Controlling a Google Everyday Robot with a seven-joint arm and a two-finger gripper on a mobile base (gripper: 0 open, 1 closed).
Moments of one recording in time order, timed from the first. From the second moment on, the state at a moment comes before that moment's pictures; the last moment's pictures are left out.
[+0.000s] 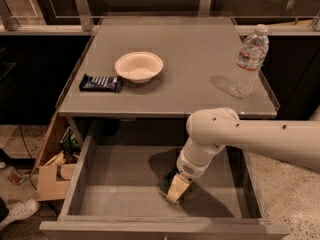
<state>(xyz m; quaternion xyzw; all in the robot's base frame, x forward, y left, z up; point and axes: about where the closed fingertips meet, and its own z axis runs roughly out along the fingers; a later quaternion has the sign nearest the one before) 0.453 -0.064 0.582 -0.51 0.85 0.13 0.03</state>
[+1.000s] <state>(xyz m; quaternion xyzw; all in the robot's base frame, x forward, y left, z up) 0.453 -0.064 0.586 -0.51 0.85 0.13 0.03</state>
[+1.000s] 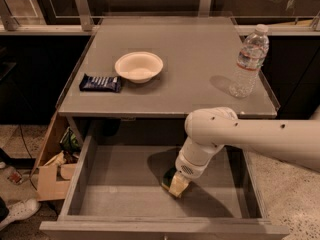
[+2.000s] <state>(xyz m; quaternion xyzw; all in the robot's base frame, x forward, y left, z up) 0.435 -0.096 0.695 -0.57 0.81 0.13 0.03</state>
